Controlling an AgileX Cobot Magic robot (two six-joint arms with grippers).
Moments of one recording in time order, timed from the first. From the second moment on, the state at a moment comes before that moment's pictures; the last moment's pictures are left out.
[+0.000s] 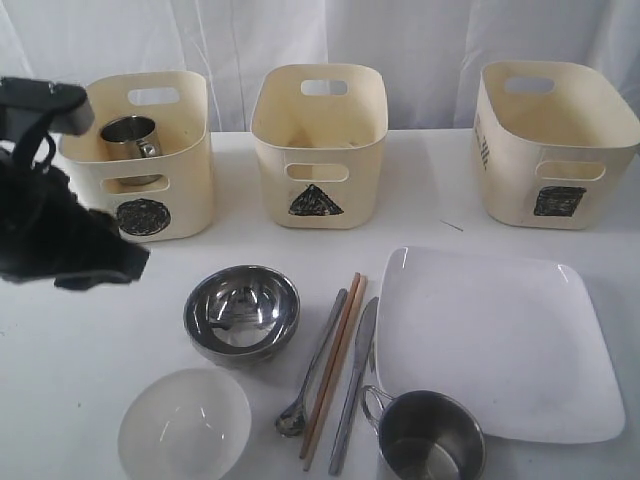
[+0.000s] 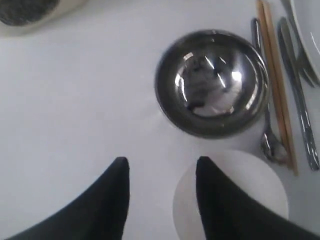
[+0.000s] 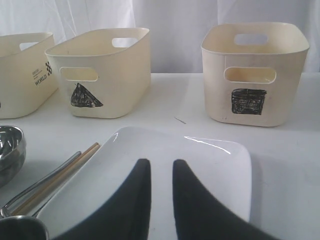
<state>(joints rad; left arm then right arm) -0.55 1.16 -0.87 -0.02 0.73 -0.11 0.12 0.01 -0.01 -0.09 0.23 0.18</state>
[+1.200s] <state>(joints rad) -0.62 1.23 -0.62 -0.08 0.57 -0.13 0.12 0.01 -0.01 -0.09 0.23 0.18</state>
